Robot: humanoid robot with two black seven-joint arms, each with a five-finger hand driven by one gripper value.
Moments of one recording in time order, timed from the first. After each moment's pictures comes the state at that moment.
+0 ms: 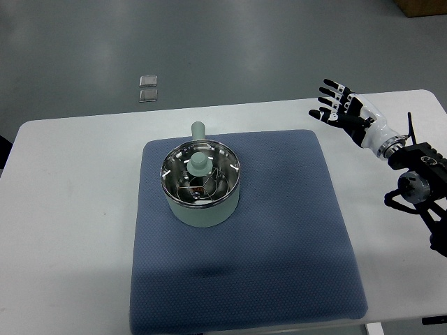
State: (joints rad) left arm 0.00 0.00 -0.04 -0.17 0.00 0.04 -0.03; right arm 0.52 -0.28 1.09 0.88 -0.74 0.20 0.18
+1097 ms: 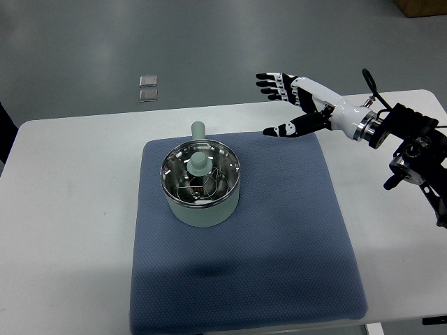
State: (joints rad) left arm 0.00 0.00 -0.04 -0.17 0.00 0.04 -0.03; right arm 0.57 -0.30 1.08 1.18 -1.28 0.43 0.18
